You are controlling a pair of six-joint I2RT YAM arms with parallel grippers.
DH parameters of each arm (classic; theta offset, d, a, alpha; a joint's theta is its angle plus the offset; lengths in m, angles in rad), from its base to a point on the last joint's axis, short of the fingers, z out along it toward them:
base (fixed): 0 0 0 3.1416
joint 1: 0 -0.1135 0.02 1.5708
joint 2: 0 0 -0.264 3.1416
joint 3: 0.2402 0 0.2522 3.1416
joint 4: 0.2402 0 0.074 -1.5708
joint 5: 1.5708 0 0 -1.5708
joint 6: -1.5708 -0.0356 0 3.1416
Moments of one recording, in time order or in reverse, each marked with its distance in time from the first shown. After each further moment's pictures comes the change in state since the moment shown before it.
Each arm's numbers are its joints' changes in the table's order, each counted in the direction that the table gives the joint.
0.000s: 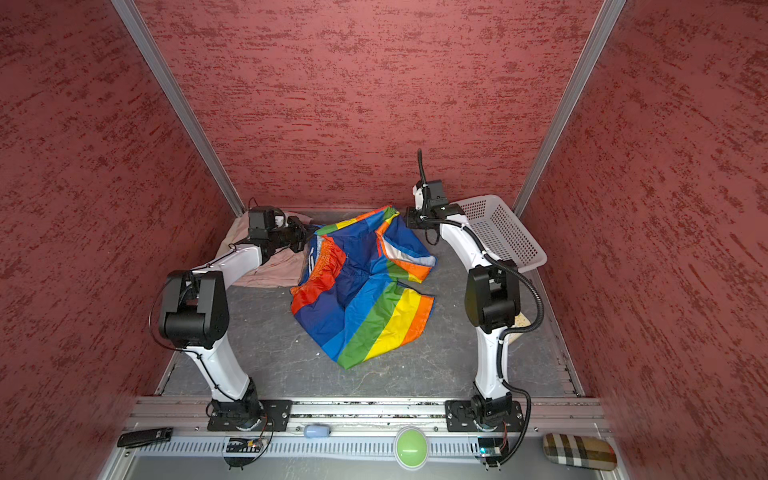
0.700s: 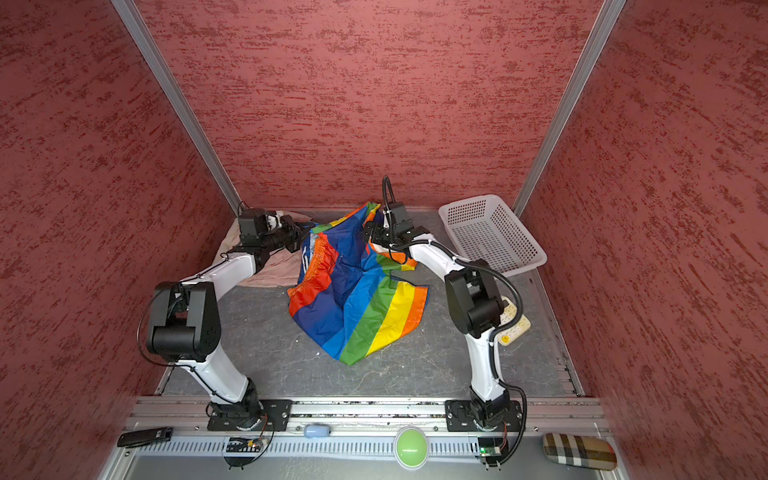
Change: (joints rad) left arm 0.010 -0.122 -0.137 -0.149 0.031 0.060; right arm -0.236 0.077 -0.182 -0.310 -0.020 -0.402
